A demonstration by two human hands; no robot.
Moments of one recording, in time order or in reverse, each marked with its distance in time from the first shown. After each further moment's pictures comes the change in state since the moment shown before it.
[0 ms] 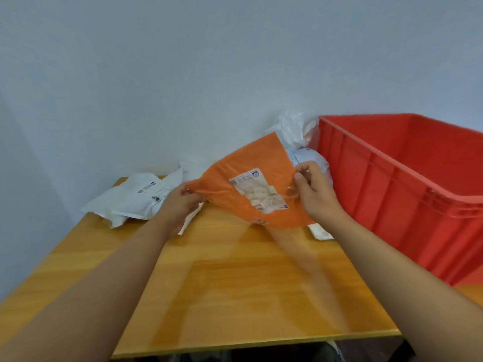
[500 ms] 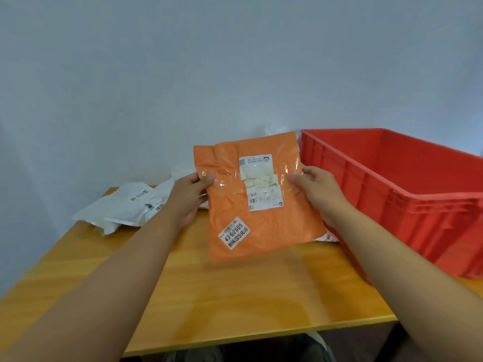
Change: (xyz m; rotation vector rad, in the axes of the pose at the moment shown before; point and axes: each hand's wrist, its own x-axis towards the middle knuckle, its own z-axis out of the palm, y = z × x) left_hand -0.016 0.048 0.044 -0.243 -0.047 0.078; right_hand -0.005 -0.036 -0.040 0.190 0.045 0.266
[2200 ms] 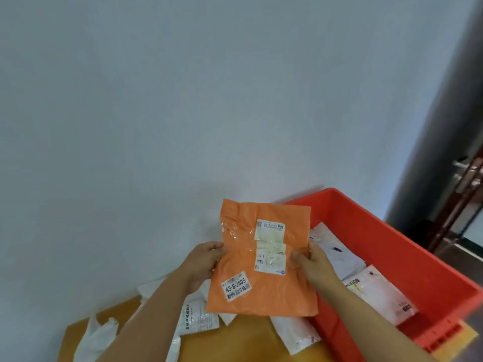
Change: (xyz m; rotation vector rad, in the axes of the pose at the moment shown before) left_hand 0.196 0.187 0.115 0.385 -0.406 -0.543; right_hand 0.144 -0.134 -0.050 -0.040 0.230 0.391
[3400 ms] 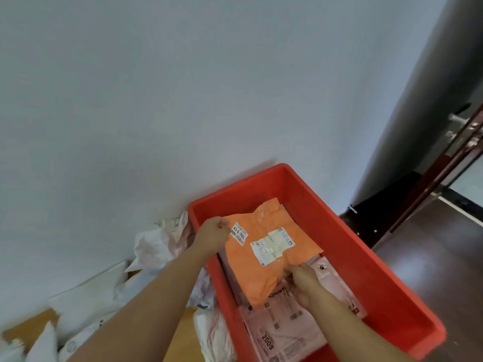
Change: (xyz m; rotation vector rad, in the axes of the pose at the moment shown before) left_hand 0.221 0.034 0.246 0.480 0.139 -0.042; right_hand 0.164 0.179 -0.170 0.418 0.149 0.781
